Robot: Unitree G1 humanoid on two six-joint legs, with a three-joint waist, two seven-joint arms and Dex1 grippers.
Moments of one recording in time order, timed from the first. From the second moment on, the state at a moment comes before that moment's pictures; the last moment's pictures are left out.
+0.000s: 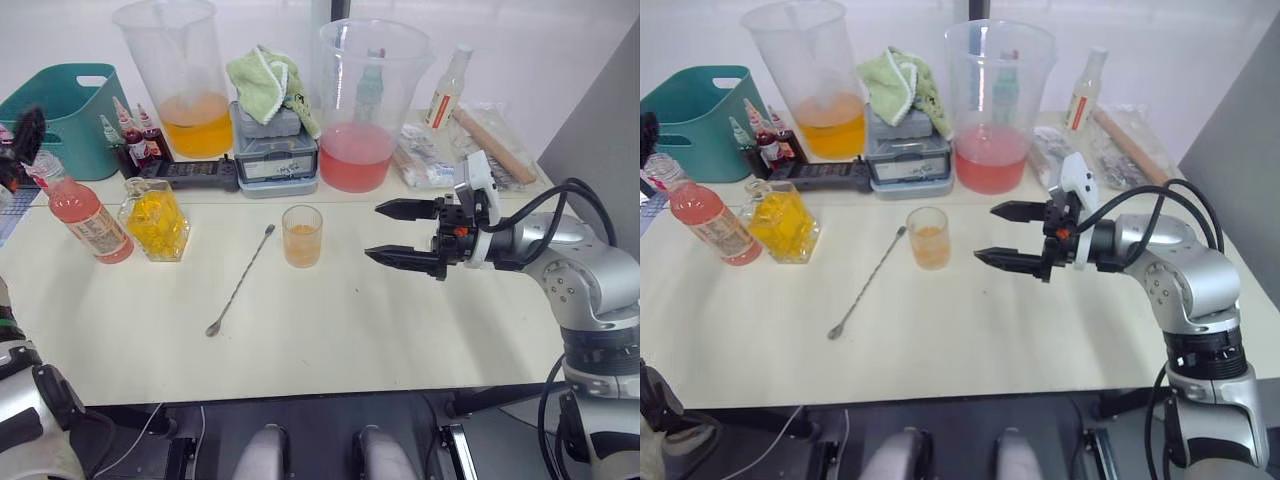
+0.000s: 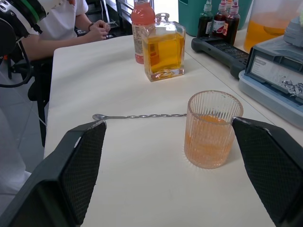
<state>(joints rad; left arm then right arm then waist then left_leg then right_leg) -0.76 0.89 0.60 0.56 -0.48 0.10 -0.63 -0.69 -0.69 -0.03 -0.19 0.65 0.73 1.07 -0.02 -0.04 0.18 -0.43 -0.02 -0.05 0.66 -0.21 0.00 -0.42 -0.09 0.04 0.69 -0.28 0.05</state>
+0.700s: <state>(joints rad) 0.04 0.96 0.88 -0.40 -0.87 0.77 -0.85 -0.72 -0.78 0.02 -0.11 0.60 0.67 1.22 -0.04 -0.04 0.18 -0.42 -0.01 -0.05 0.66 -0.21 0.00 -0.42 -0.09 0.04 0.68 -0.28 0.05</state>
